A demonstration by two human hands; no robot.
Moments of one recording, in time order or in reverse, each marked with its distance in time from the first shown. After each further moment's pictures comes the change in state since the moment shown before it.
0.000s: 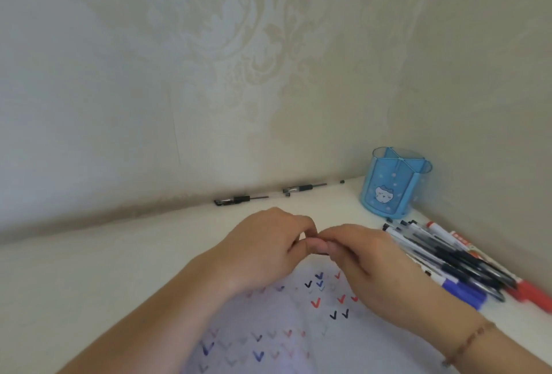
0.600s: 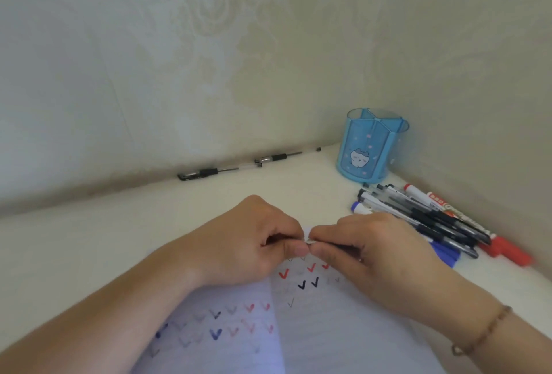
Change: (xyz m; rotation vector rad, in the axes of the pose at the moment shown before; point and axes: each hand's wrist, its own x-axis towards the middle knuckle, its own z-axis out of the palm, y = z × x) left_hand -0.003 0.013 0.020 -0.337 -0.085 0.185; right_hand -0.034 0.014 -0.017 -0.170 -0.062 -0.027
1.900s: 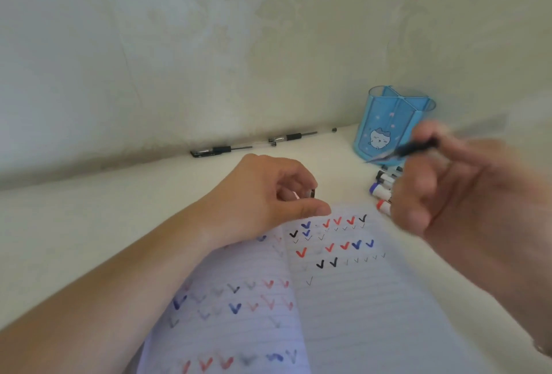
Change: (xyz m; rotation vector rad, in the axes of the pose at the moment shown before) left_hand 0.002 -0.003 -0.005 -0.309 0.220 -0.301; right_hand 0.003 -0.016 -0.040 1.558 0.279 0.306
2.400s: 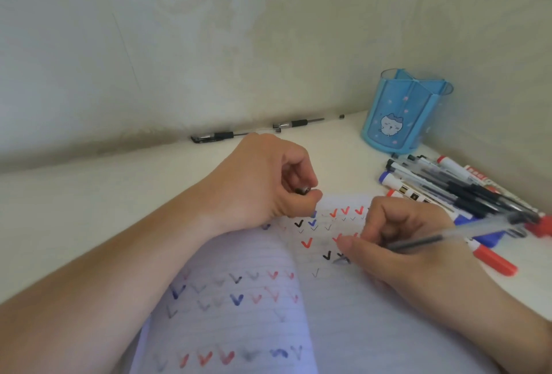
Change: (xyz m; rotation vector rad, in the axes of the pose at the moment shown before) left_hand 0.001 0.001 0.000 0.063 0.030 0.037; right_hand -0.020 0.055 0.011 -0.664 0.037 0.081
